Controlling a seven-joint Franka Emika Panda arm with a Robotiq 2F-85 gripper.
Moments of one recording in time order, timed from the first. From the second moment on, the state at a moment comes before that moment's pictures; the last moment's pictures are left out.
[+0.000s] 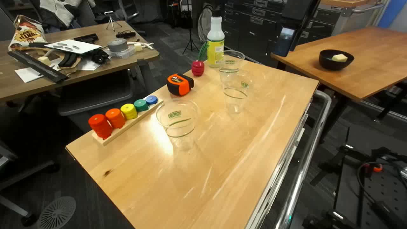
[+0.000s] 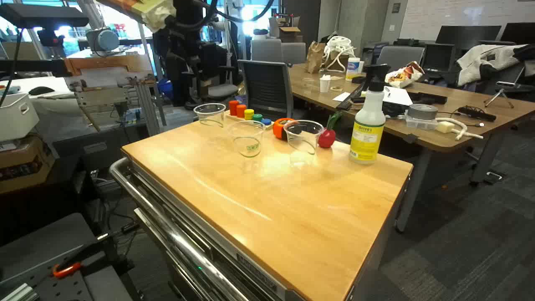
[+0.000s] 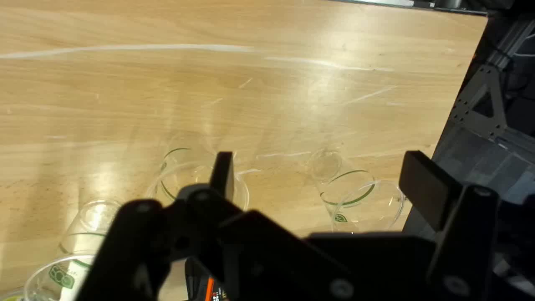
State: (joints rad) arm 0.13 -0.42 -0.07 -2.50 0.24 2.16 -0.18
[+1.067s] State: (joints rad) arm 0.12 -0.42 -0.06 -2.49 0.24 2.16 -0.18
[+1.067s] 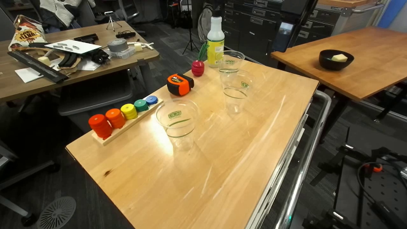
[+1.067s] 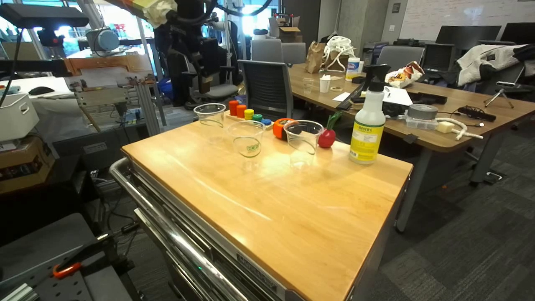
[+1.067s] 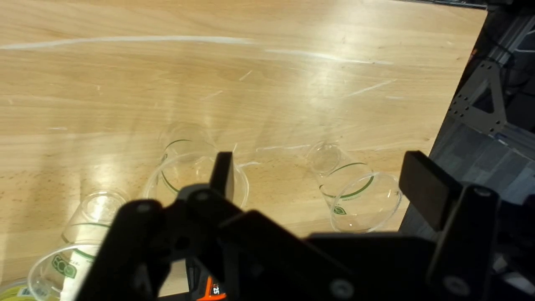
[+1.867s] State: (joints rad) arm -0.02 -0.25 -0.19 -2.29 0.16 2.12 -0.29
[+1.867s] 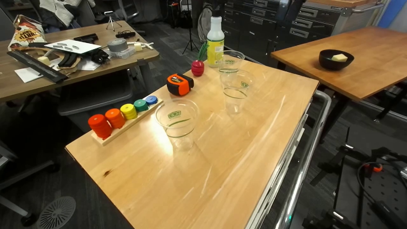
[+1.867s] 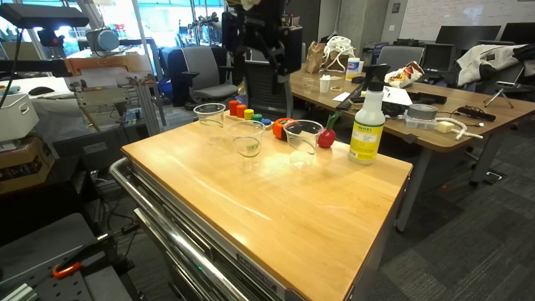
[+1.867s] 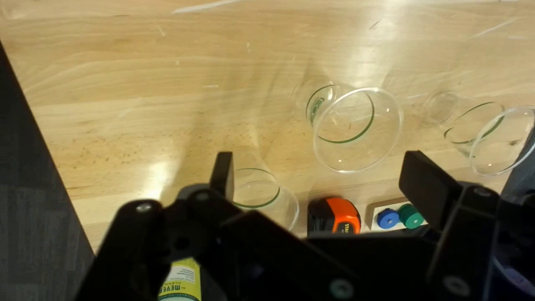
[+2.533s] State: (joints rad) arm -0.04 0.18 -0.15 -1.99 0.13 2.16 -0.23
